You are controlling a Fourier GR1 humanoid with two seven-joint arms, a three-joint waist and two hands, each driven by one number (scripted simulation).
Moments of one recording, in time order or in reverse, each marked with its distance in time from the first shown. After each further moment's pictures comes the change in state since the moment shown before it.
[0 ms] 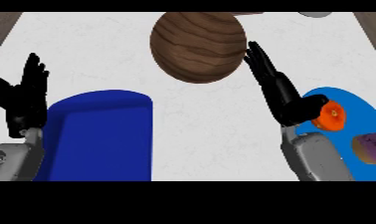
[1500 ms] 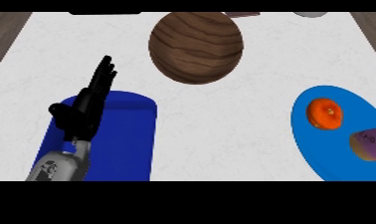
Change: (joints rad) left arm 0.023 -0.153 -0.221 -0.149 -0.059 -0.186 -0.076; right arm 0.735 -0.445 -0.670 -0.580 -0.015 -0.091 0.105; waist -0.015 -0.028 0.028
